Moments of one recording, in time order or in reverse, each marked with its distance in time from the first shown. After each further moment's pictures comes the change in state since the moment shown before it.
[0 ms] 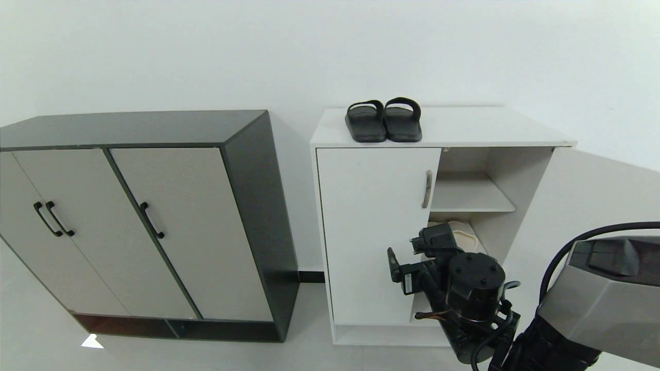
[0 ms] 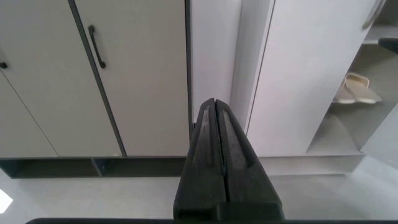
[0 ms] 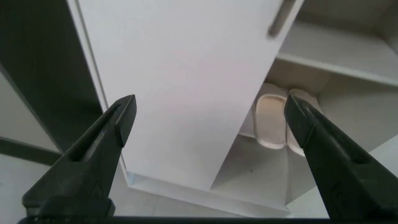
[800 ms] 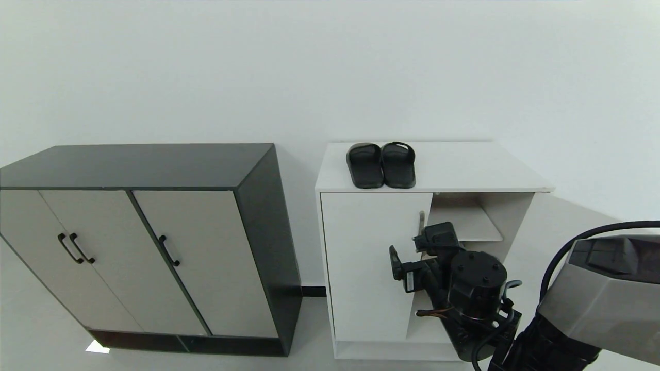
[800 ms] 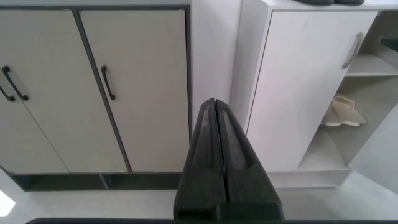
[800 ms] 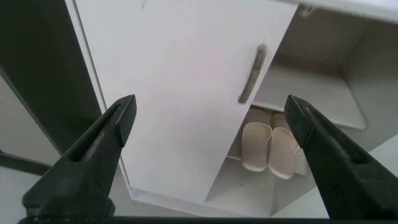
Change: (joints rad) left arm 0.000 0.000 0.000 0.000 0.000 0.000; right arm -0.001 0.001 0.000 -0.008 0.001 0.000
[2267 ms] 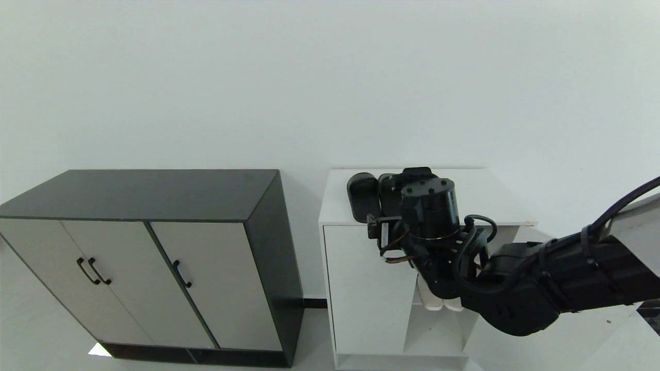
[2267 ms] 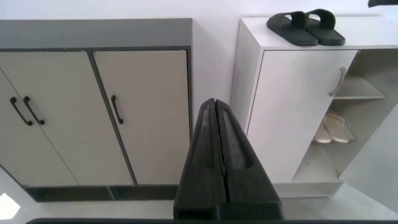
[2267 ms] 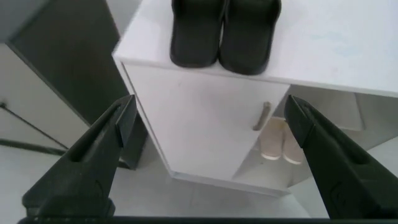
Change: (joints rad) left arm 0.000 0.000 0.000 0.000 -0.001 0.006; right arm 0.040 -0.153 -0.506 0.899 -0.020 0.304
